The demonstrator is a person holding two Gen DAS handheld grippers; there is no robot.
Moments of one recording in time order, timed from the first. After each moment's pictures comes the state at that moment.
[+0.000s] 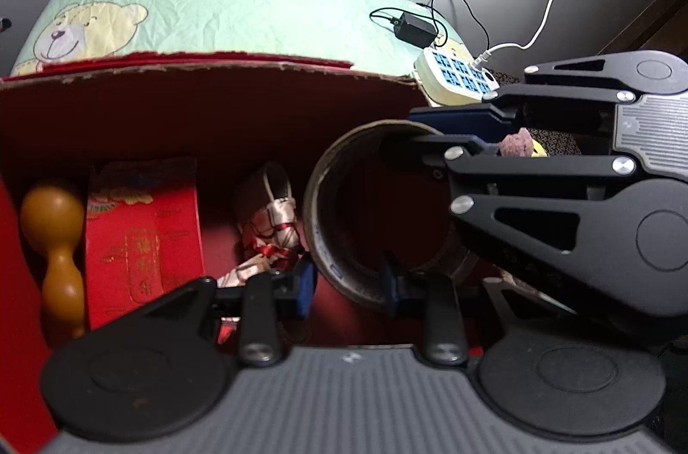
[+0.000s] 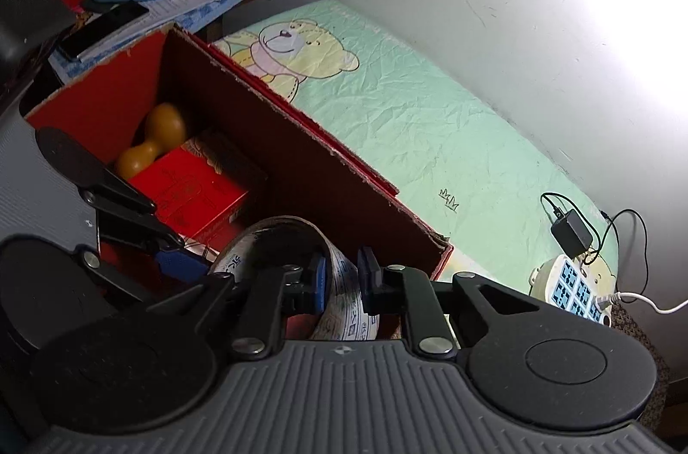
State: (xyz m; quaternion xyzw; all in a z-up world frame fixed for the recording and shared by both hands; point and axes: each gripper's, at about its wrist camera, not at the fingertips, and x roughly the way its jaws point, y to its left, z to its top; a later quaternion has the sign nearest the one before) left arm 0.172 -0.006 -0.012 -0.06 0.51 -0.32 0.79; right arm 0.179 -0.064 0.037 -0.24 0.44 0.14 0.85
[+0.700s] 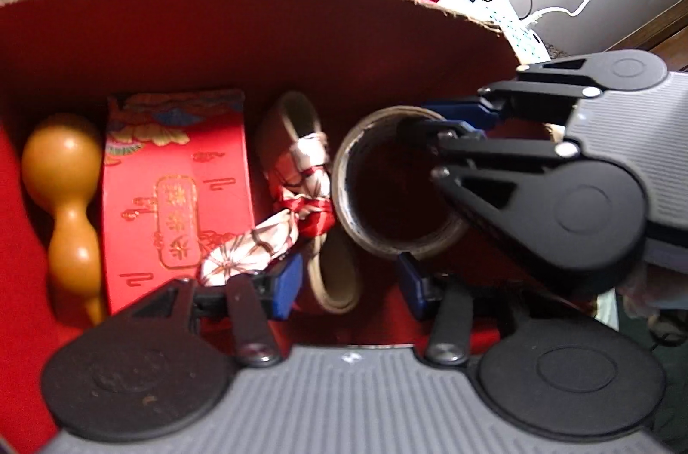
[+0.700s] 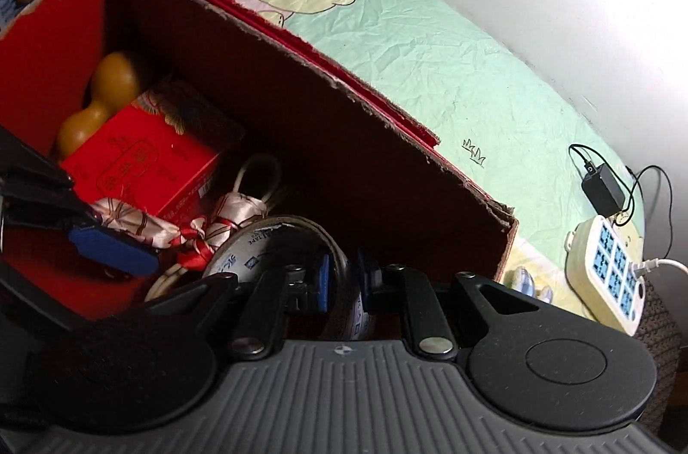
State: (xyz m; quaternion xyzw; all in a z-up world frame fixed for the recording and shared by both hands) left arm 0.191 0.005 -0.049 -0.05 0.58 -0.29 0.76; right arm 0.217 -0.063 -0.023 -0.21 0.49 0.11 0.84
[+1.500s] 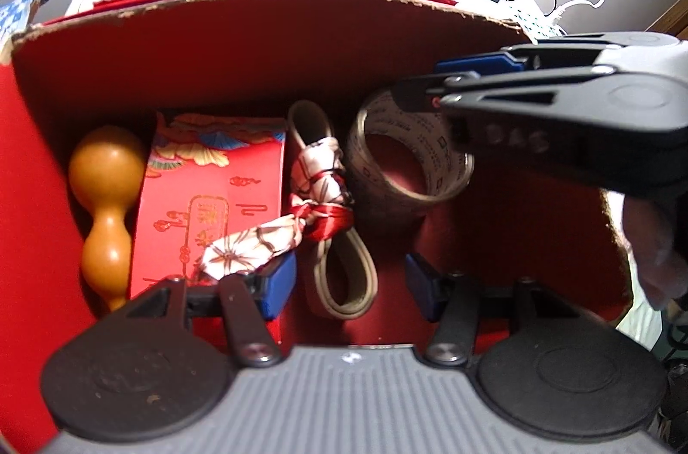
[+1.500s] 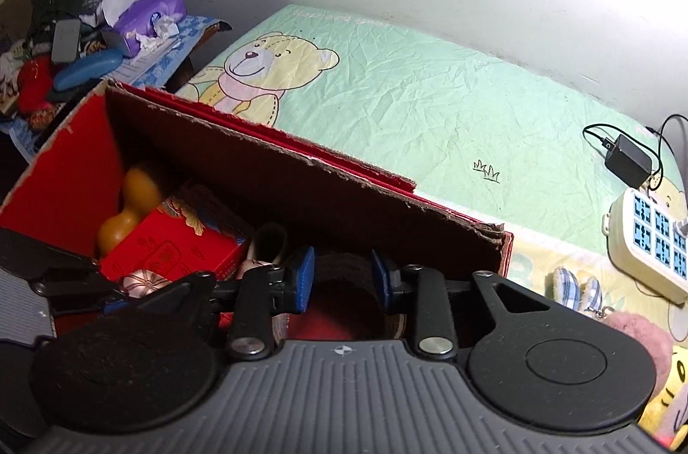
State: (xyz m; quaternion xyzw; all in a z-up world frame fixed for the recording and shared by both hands) left arm 0.184 0.005 -0.047 0.00 0.56 -0.25 0.79; right arm 0.227 -0.096 0.004 -0.06 0.45 0.13 0.88
